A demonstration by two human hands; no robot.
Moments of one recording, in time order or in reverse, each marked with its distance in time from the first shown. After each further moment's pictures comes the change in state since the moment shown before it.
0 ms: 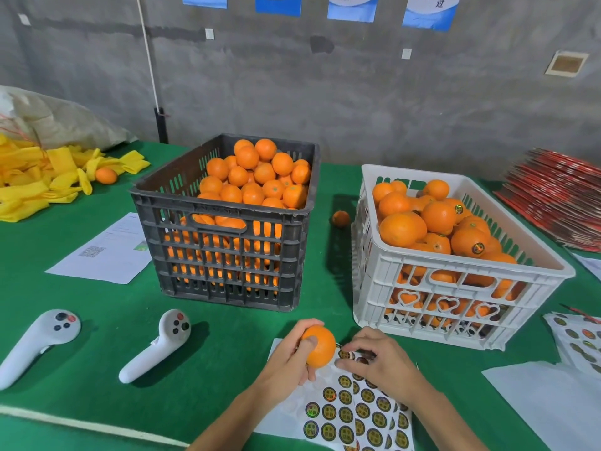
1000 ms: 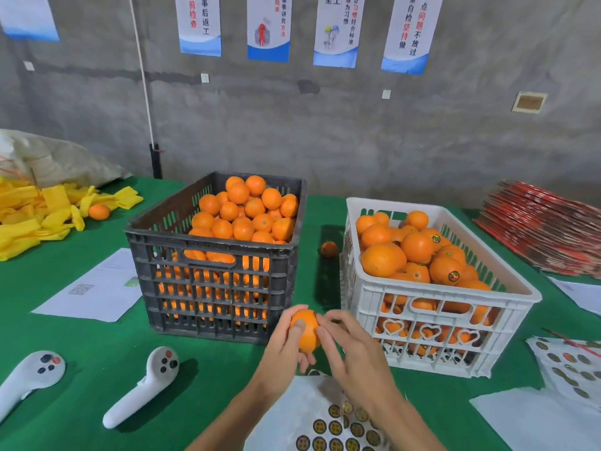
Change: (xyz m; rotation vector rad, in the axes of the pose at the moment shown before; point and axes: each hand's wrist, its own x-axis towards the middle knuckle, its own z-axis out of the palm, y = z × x) left_hand 0.017 0.079 -0.002 -0.159 0.084 0.160; right_hand 0.015 -0.100 -0.024 -0.249 0.432 -0.298
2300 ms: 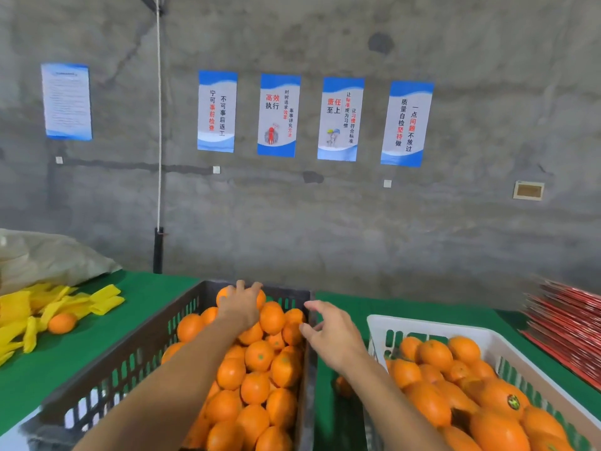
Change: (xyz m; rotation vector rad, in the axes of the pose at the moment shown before) left_hand 0.383 0.151 -0.170 1.512 0.286 -0.052; right_hand 0.345 0.068 0.032 0.074 -0.066 0.271
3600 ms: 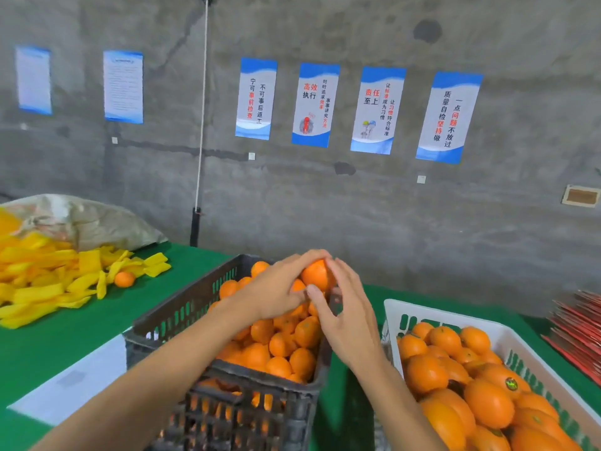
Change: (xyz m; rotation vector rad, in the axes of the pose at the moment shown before) left_hand -0.165 0.019 -0.103 -0.515 0.209 0.640; right_hand -0.079 -0.047 -0.022 0.222 0.229 -0.350
